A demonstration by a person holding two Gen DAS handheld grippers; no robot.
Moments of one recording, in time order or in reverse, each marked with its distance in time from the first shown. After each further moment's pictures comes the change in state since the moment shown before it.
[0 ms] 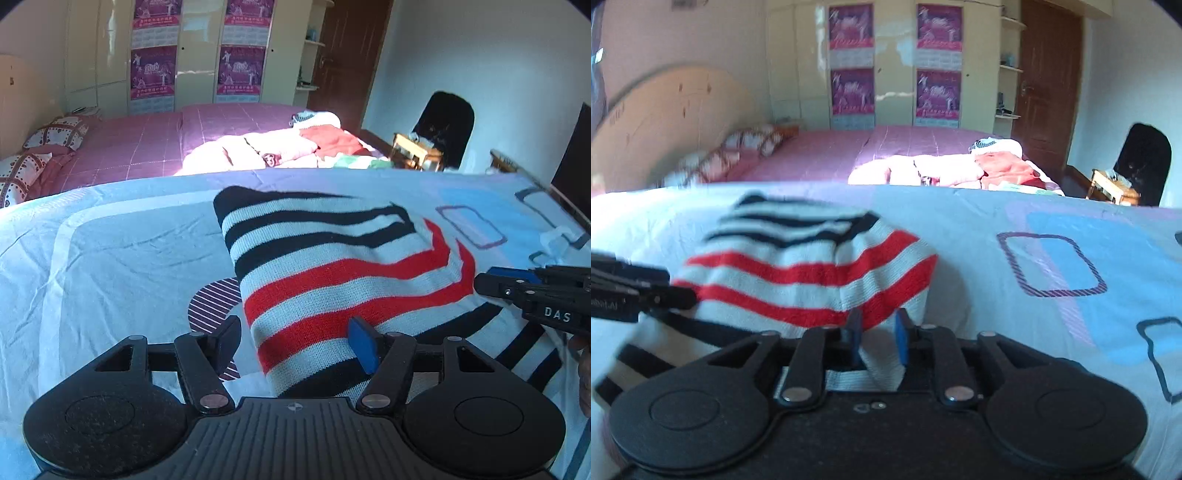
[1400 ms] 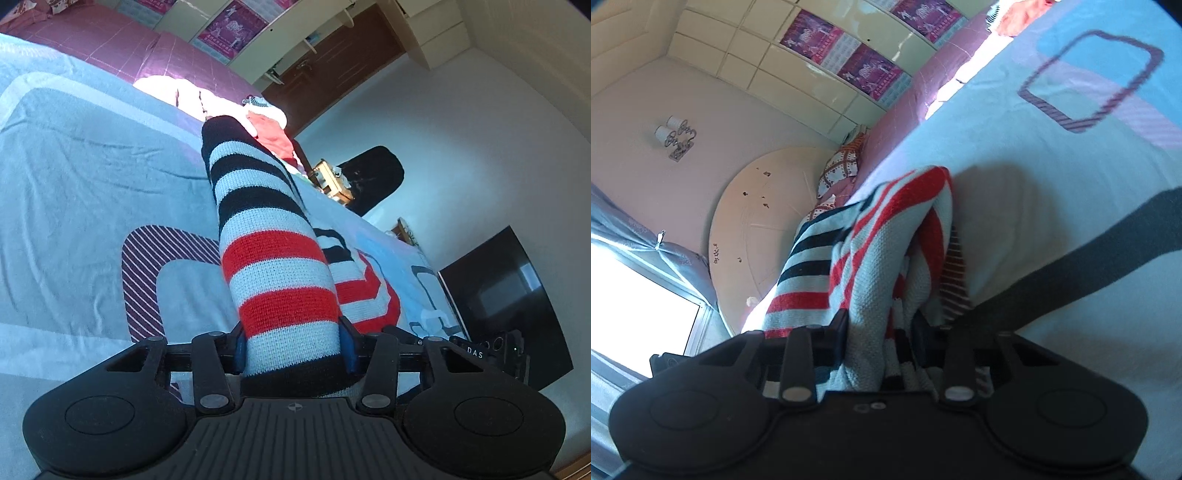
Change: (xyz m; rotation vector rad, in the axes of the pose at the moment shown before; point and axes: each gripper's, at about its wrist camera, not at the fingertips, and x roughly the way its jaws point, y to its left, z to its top) left arm 0.023 0.059 -0.018 -0.413 0.032 -0.468; right arm 0.037 -0.086 -0.028 0.622 0.159 0.586
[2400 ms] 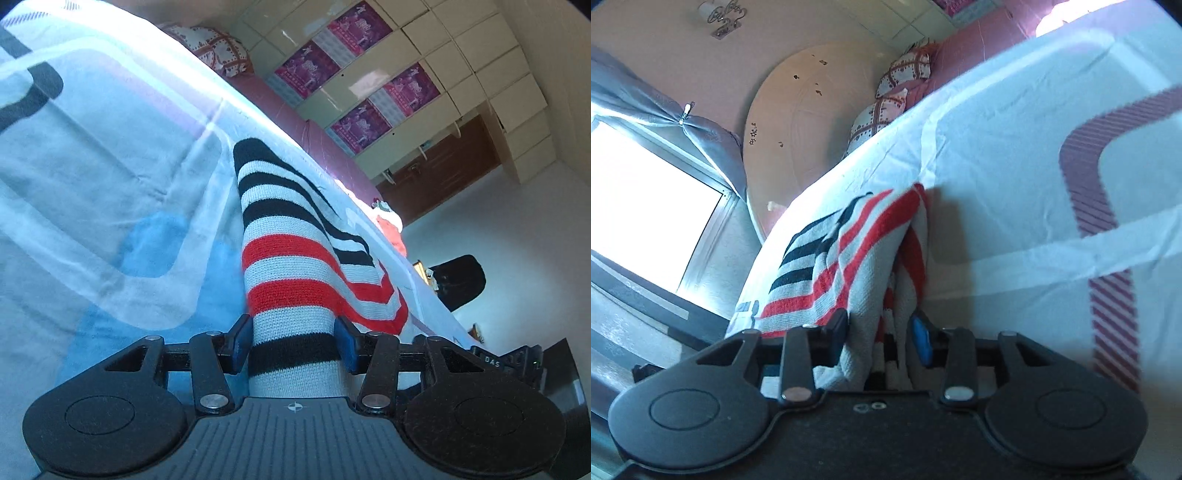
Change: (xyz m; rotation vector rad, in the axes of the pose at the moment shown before) left arm -0.306 0.166 -0.066 -0.223 -0.282 0.300; right arm 0.174 0.180 -0.128 -0.199 0.237 0.031
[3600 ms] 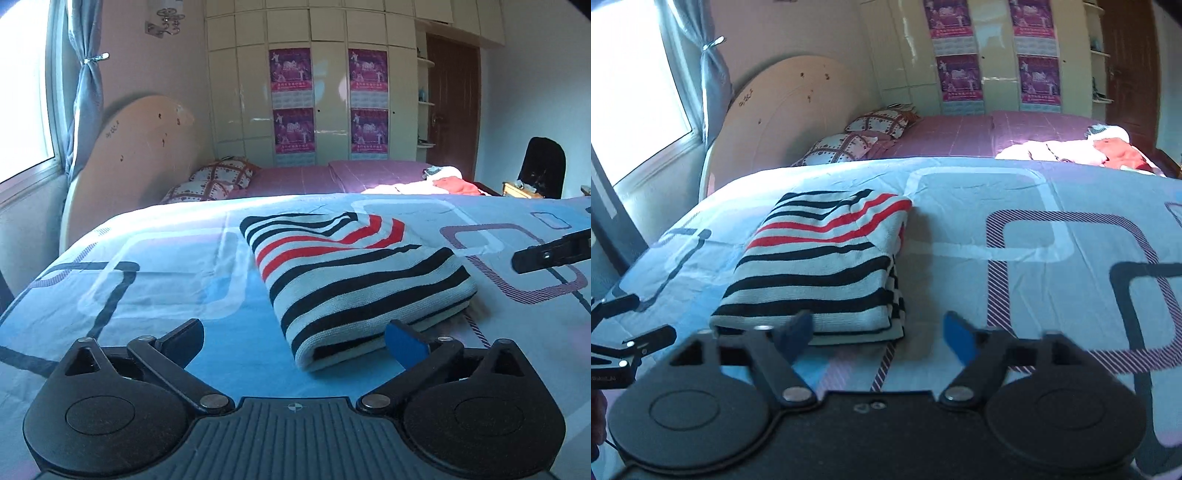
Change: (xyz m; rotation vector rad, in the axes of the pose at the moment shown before) left arm -0.160 -0.119 -0.133 0.671 -0.218 0.464; right arm -0.087 0.127 -0.128 -0.391 -0.156 -0.424
